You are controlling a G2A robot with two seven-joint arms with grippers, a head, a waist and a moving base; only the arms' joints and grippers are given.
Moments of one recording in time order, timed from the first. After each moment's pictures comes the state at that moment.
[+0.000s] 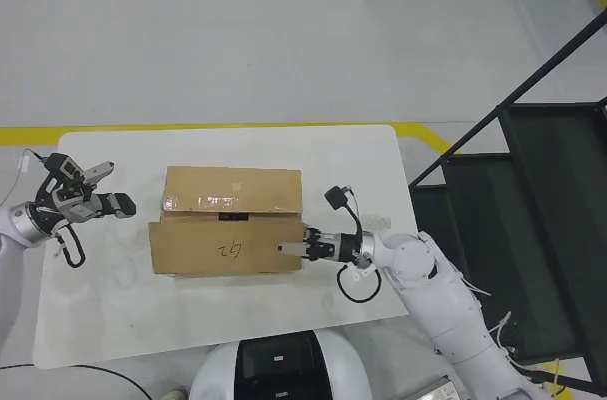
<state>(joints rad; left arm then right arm) 1.00 -0.90 -1.47 -1.07 -0.61 -0.07 -1.34 -1.33 -1.22 1.23 -1.58 0.05 -0.53 0.97</state>
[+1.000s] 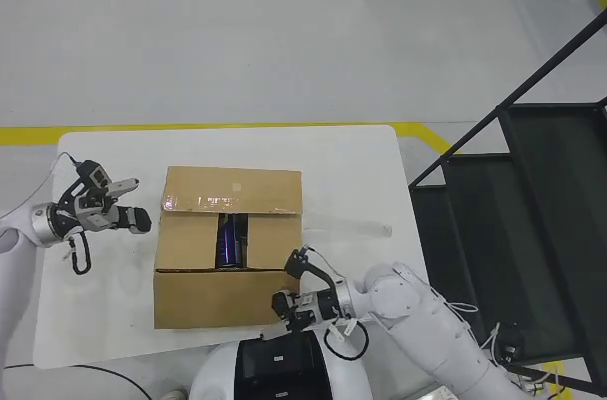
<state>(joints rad) 0.93 -0.91 -1.35 -1.02 -0.59 -0.02 -1.51 -1.42 -1.17 1.01 -1.70 -0.18 -0.48 1.03</state>
